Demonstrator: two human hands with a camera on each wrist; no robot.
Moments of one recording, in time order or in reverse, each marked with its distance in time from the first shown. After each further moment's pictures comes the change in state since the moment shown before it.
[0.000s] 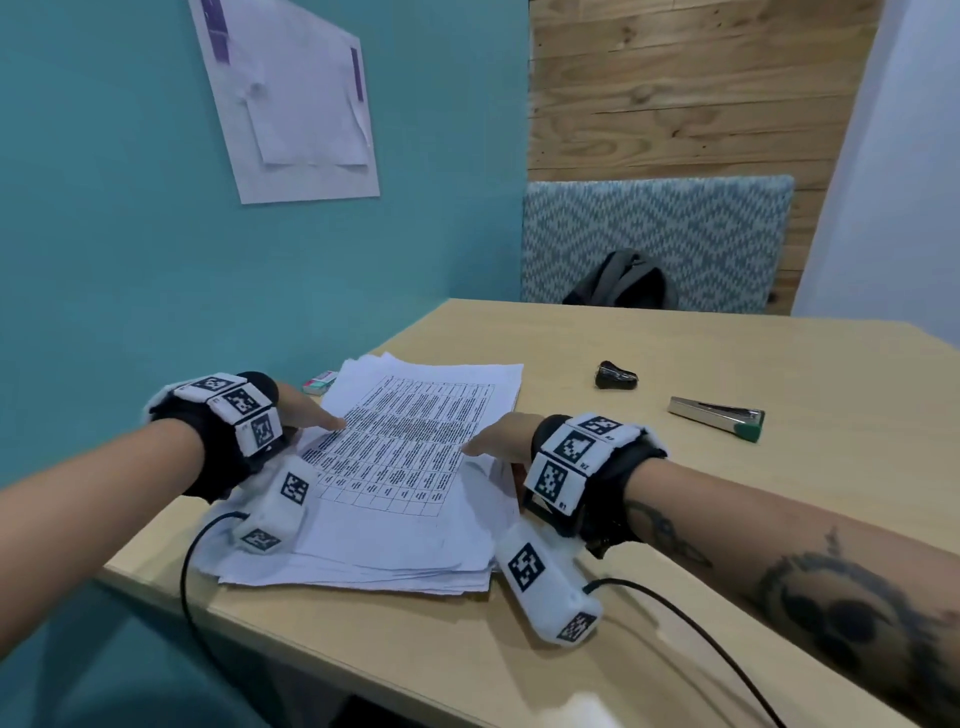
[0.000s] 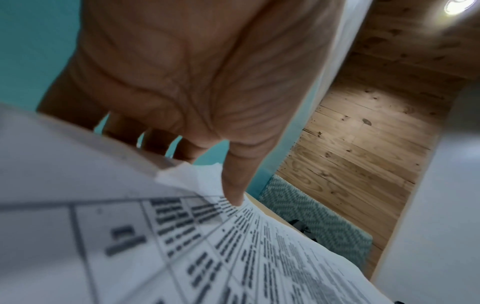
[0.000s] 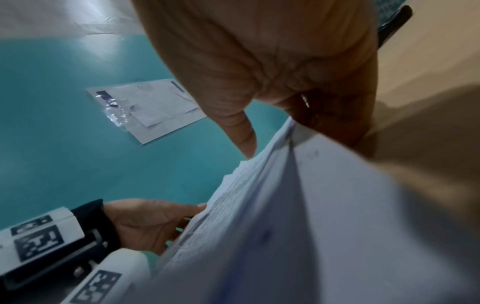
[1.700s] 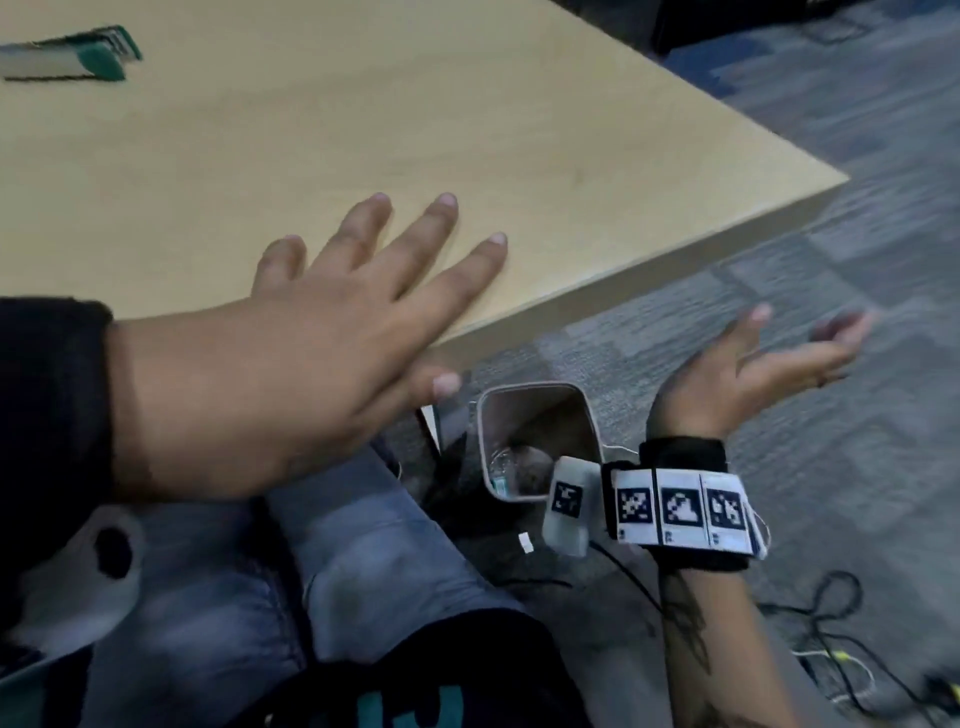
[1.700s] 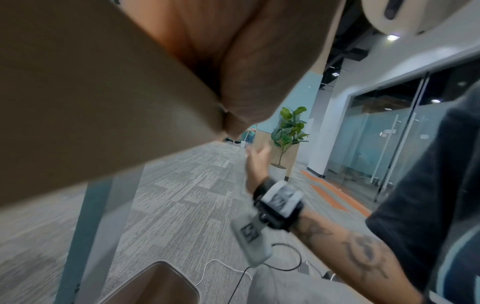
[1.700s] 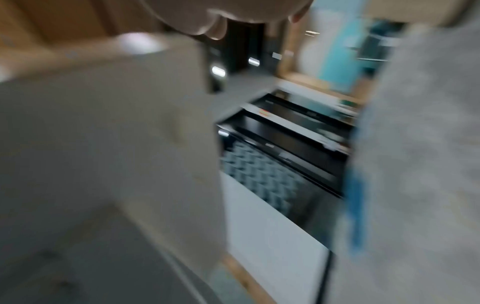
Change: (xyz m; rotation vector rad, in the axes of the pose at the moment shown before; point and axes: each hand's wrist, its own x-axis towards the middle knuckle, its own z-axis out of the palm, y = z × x) left_hand -0.302 0.207 0.271 0.803 0.183 1.756; right_hand -0.258 0.444 0.009 0.479 2.281 0.354
